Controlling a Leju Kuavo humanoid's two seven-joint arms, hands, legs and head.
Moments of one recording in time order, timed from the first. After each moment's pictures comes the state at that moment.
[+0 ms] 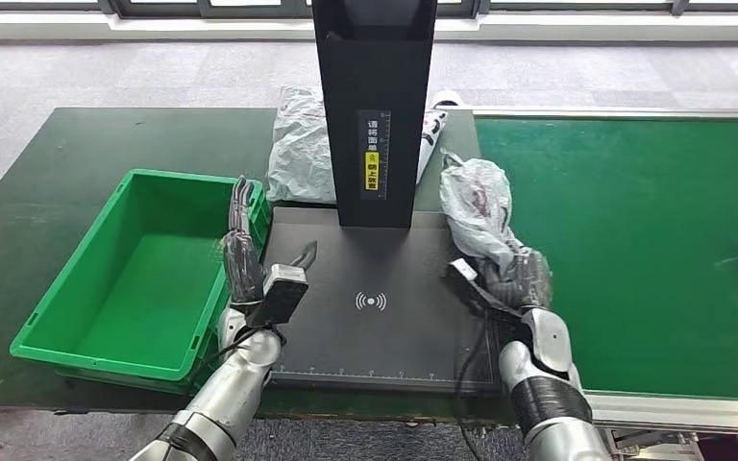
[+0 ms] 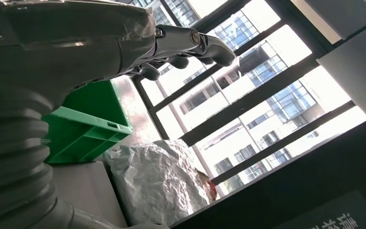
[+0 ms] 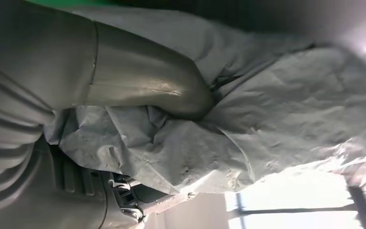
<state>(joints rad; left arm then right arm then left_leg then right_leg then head) -0.44 -0.27 -0.19 -0.81 -0.34 0.69 -0.70 -0.41 0.20 -0.06 -0.73 1.28 -0.52 -0.23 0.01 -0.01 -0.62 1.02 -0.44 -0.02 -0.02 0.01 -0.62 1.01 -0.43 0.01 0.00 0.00</state>
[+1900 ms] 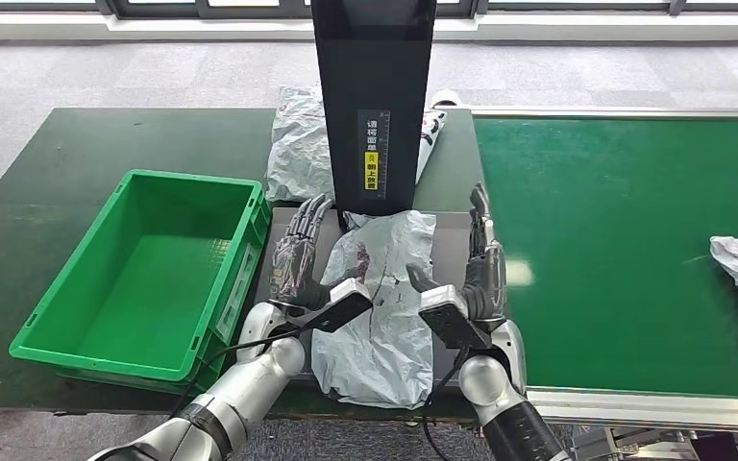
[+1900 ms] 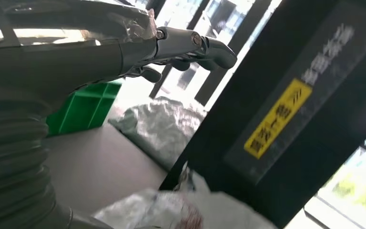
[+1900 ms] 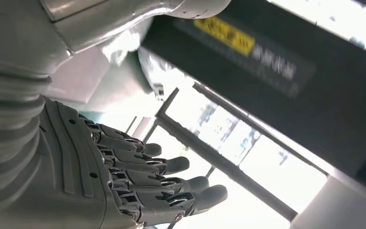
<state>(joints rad) -0.55 -0.29 -0.26 -0.52 -0.74 0.65 -0.49 -0.29 0.16 0.38 -1.10 0.38 -0.67 -0.65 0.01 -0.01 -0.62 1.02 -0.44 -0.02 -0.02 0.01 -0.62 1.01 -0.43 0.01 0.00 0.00</state>
